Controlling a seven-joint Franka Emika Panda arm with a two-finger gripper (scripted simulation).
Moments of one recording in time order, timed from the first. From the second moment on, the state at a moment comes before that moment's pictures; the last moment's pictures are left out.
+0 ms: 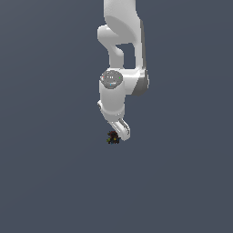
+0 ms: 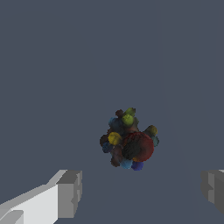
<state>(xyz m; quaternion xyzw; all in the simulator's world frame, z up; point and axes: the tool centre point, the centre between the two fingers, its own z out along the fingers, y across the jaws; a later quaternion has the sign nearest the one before) -0.016 -0.009 0.112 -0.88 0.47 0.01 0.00</state>
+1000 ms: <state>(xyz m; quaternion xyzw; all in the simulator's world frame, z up) -0.018 -0.016 0.083 -0.75 0.67 0.00 0.00</state>
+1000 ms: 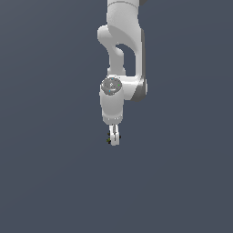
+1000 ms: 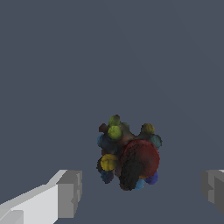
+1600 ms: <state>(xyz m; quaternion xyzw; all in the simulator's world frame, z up) -0.018 -0.017 0.077 -0.73 0.68 0.00 0.00</state>
